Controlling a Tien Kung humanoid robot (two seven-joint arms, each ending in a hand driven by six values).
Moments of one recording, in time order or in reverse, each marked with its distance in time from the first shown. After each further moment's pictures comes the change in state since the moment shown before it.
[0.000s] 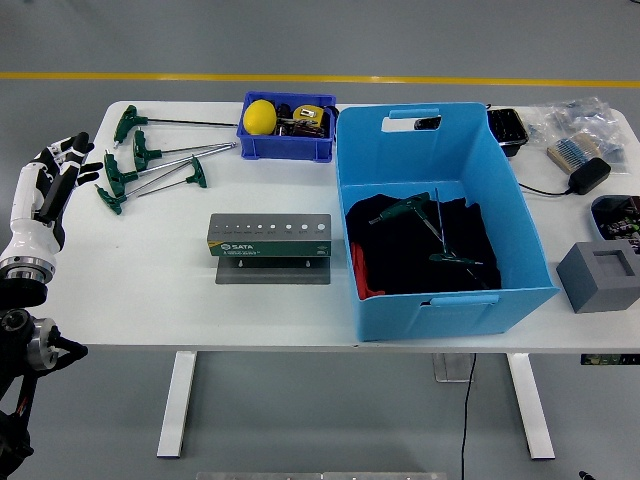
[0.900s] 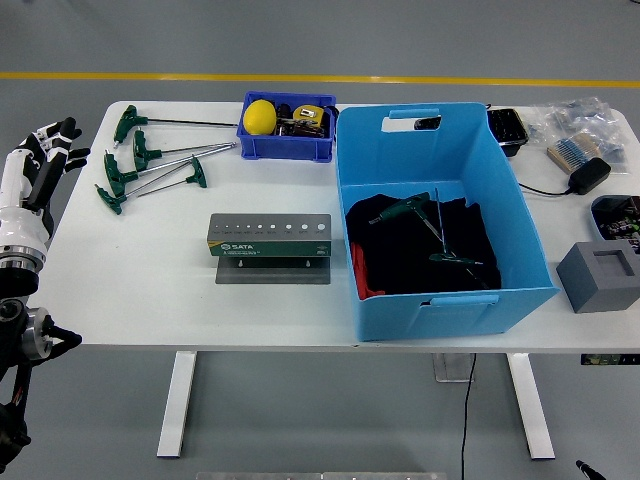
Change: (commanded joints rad) left arm -0.019 -0.011 -0.040 0.001 0.040 0.000 0.005; right arm 0.021 0.000 -0.049 0.000 0.040 0.000 0.008
